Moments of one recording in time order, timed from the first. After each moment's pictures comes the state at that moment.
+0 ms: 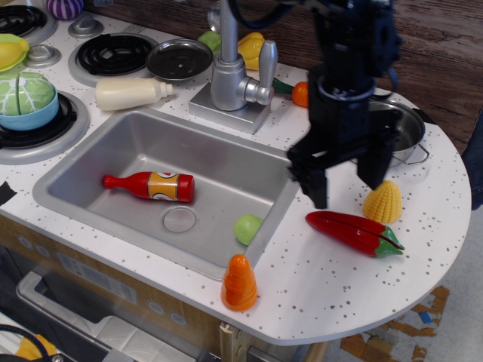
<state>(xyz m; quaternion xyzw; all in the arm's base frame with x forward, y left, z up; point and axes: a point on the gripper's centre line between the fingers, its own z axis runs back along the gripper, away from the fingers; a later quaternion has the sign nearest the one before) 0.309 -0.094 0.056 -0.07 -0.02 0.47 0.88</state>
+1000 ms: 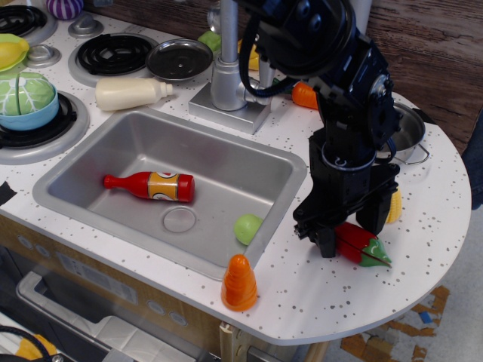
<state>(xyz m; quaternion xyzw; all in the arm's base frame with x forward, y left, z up) 0.300 -0.103 0.009 -0.08 -0.04 0.48 0.87</state>
